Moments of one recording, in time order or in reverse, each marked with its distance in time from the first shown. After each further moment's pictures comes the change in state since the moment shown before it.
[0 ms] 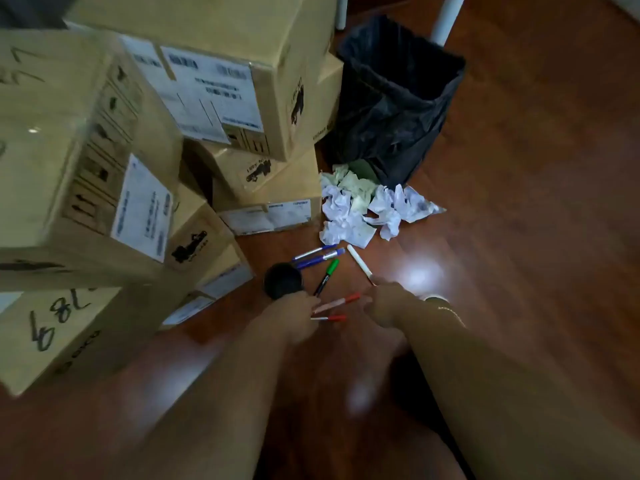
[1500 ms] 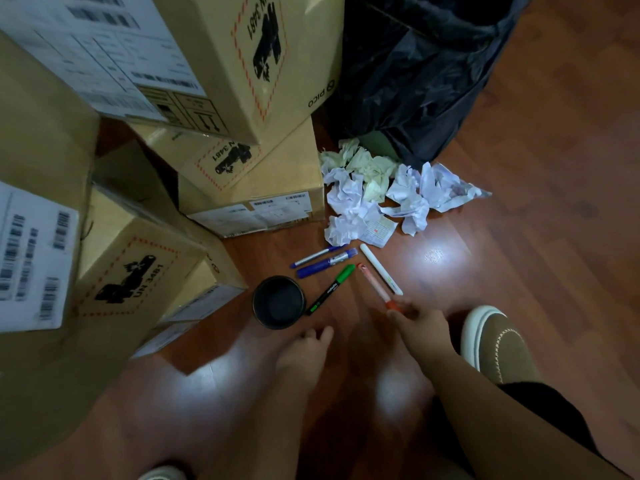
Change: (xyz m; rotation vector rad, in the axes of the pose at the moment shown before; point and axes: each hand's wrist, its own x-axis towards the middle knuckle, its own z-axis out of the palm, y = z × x) left_hand 0.096 -0.034 0.095 0.289 -0.158 -0.186; right_hand 0.061 0.043 0.071 0.983 0.375 0.355
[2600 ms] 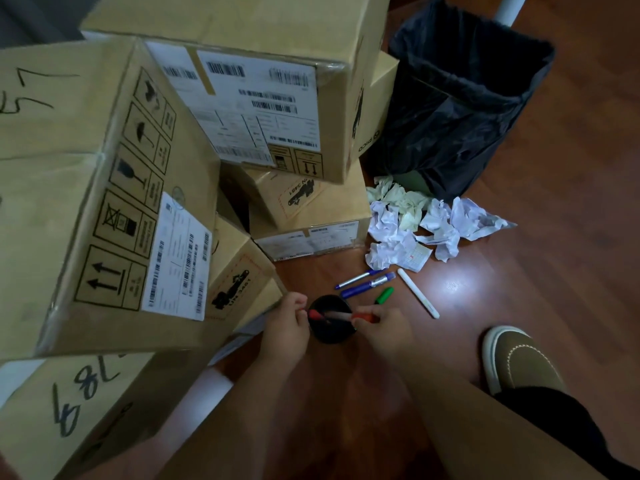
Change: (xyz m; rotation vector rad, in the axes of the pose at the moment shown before) left_hand -0.072 -0.103 -0.070 -0.963 0.645 -0.140; right_hand -0.047 -0.083 0.087 -0.110 -0.243 -0.120
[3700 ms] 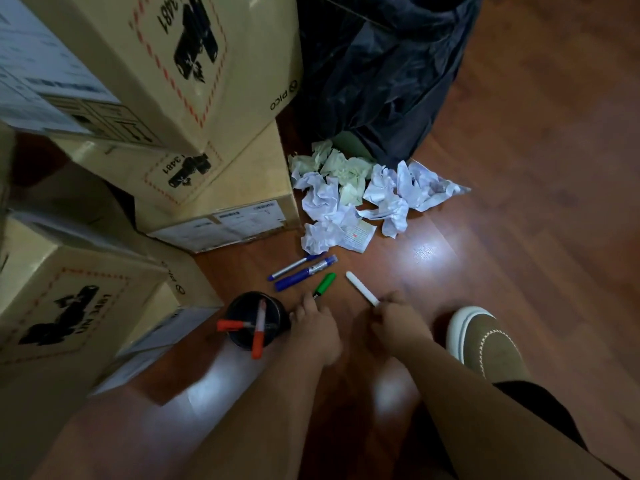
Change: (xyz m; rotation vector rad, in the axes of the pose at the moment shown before) left_hand 0.026 0.056 0.172 0.743 -0.561 -0.040; right_hand 0.064 0.112 -0.088 -0.724 -0.114 0.056
